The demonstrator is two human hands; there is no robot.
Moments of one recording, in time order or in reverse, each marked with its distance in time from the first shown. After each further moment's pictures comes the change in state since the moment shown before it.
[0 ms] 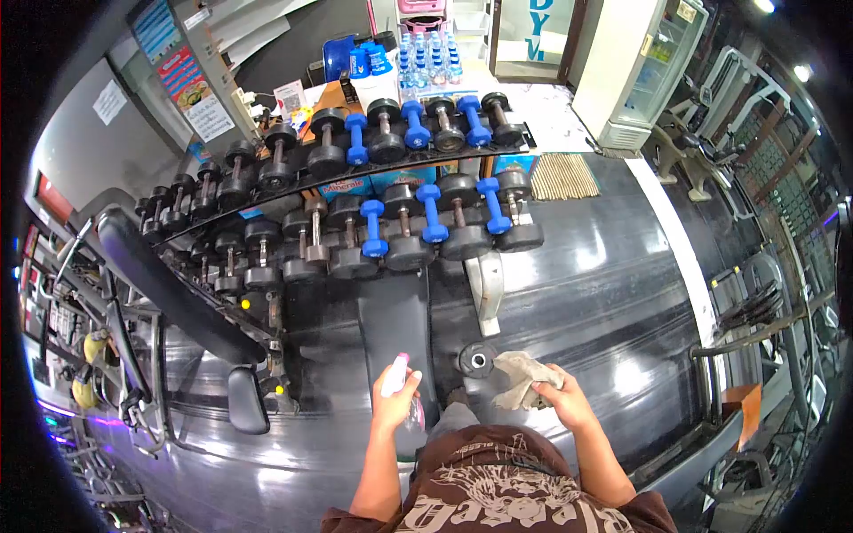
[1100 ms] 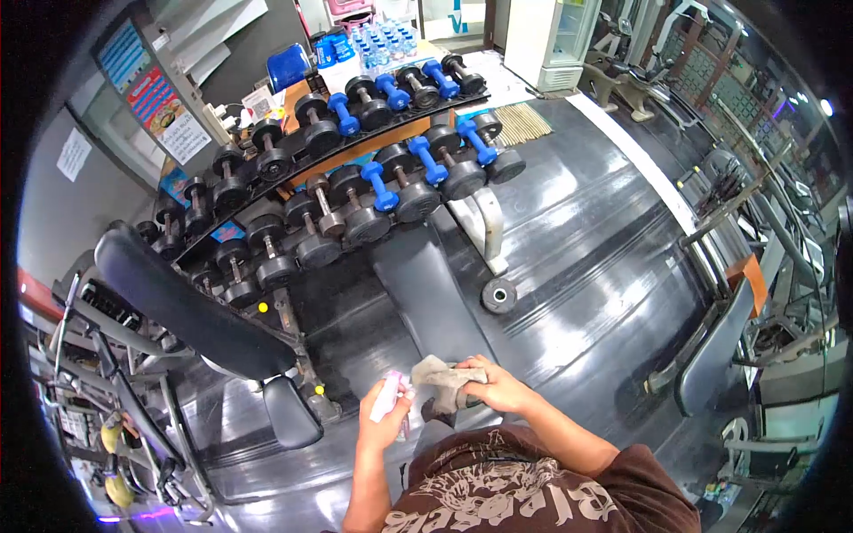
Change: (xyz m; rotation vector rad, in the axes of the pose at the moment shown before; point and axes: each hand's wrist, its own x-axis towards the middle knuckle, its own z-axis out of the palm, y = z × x) left_hand -0.144 -0.003 -0.306 0.195 -0.322 0.104; right_hand -0.146 0.115 0.351 -0.190 -0.154 -0.129
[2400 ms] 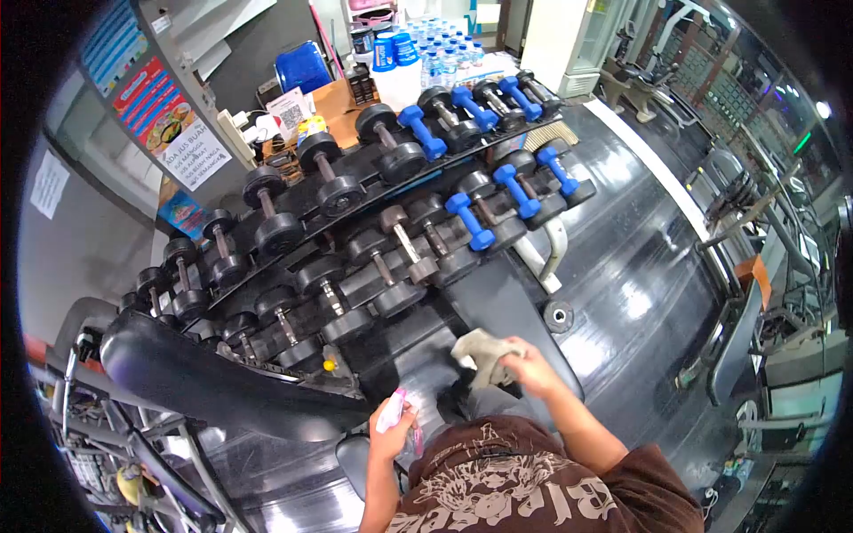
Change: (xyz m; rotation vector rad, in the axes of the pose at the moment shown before) left_hand 0.253 -0.066 -0.342 -0.222 -0.079 -0.211; right_hand 0.344 -0.088 0.172 0.315 0.371 0.106
